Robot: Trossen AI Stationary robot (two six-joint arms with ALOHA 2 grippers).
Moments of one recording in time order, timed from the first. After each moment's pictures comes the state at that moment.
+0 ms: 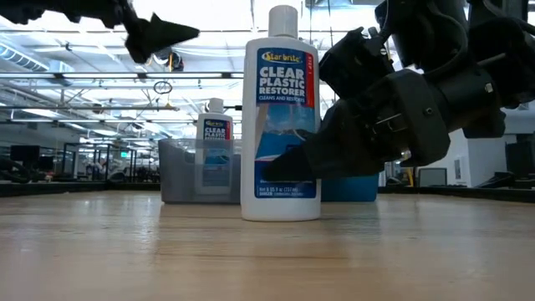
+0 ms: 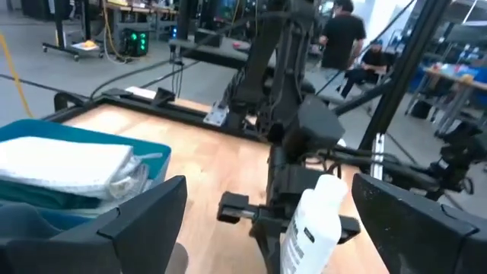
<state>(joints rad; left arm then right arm) -0.39 1.08 0.46 0.56 -0.45 -0.28 0.37 2.03 0.73 0.96 0.23 0.12</state>
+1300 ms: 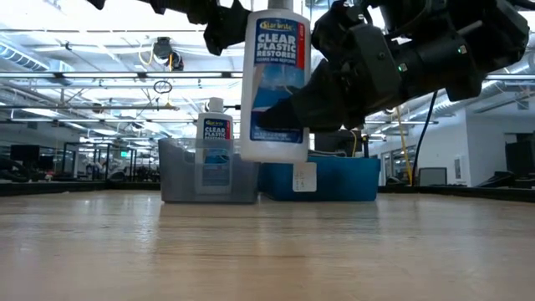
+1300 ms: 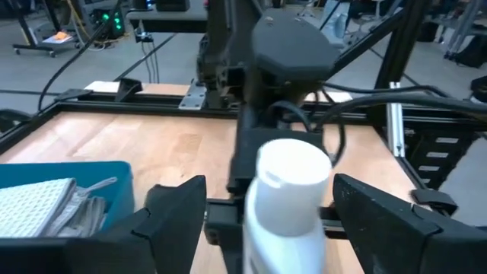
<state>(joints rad) -0.30 1.54 0.86 0.47 -0.29 -0.11 0.31 1.85 0.73 0.82 0.27 0.11</state>
